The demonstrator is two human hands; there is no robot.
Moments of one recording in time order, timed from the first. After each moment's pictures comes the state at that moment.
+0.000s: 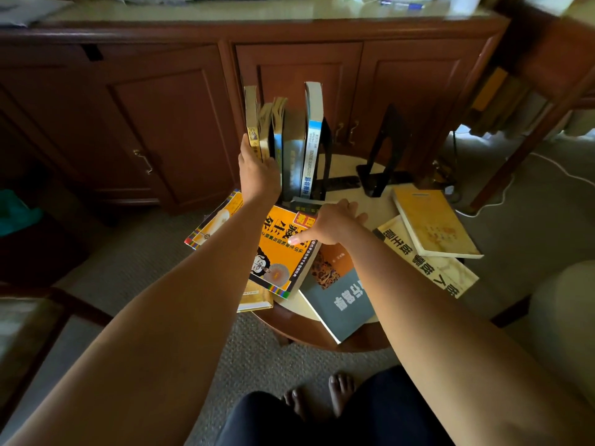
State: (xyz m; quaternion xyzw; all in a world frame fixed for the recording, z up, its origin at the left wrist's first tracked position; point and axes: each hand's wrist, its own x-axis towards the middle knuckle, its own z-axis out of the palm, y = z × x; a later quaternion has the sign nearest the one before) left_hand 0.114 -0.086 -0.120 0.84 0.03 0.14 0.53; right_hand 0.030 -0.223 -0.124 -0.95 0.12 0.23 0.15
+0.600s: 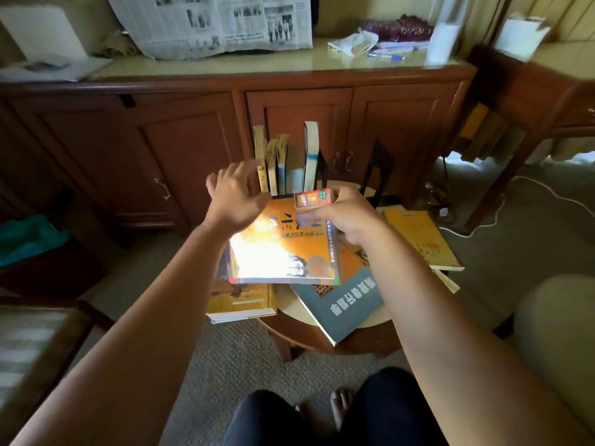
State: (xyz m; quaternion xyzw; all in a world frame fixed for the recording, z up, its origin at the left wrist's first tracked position) left_hand 0.045 -0.014 -0.040 0.92 -0.16 0.16 0.33; right_hand -0.009 -0.236 -0.042 -0.78 0.12 0.05 0.61
